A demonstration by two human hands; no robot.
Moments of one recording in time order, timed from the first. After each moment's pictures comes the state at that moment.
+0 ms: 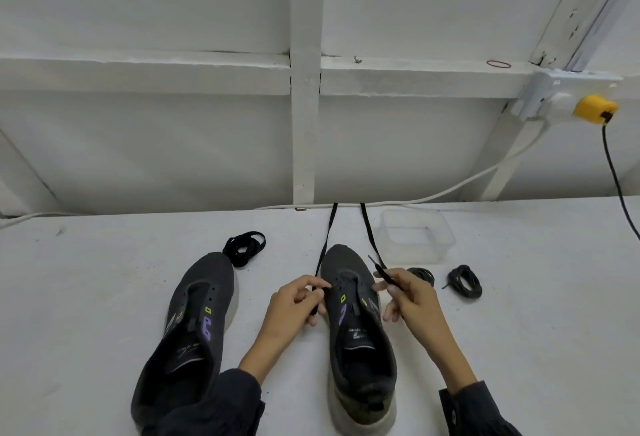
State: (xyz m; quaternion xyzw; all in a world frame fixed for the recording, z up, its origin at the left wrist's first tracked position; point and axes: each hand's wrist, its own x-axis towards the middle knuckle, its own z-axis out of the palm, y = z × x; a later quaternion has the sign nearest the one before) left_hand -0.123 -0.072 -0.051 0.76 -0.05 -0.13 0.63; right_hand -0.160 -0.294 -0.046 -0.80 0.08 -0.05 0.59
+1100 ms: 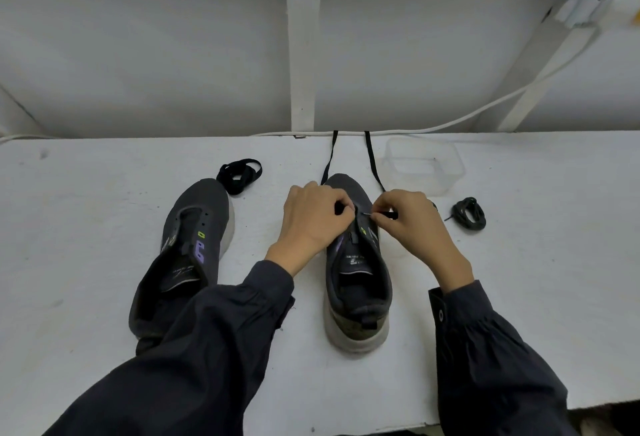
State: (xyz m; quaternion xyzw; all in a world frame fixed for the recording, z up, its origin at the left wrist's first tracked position) left_hand -0.112 -0.116 -0.011 0.95 -0.17 0.01 0.27; right_hand -0.140 -0.294 -0.019 -0.96 -0.04 -0.04 0.27
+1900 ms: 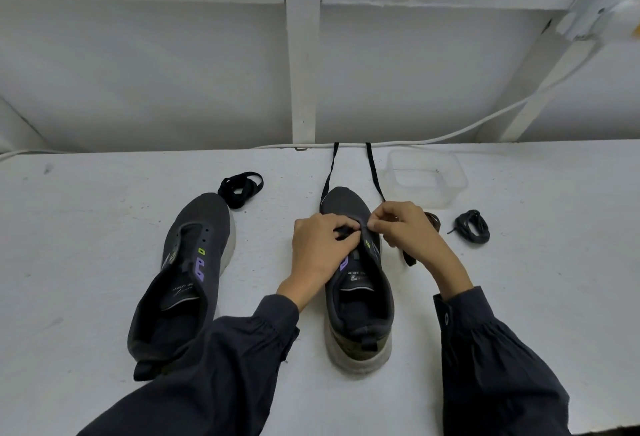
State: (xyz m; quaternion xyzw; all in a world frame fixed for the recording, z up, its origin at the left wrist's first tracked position) left_hand -0.122 -0.126 -0.041 0.89 -0.10 0.01 0.45; right_hand -0.125 -0.292 -0.016 -0.88 0.04 0.07 0.47
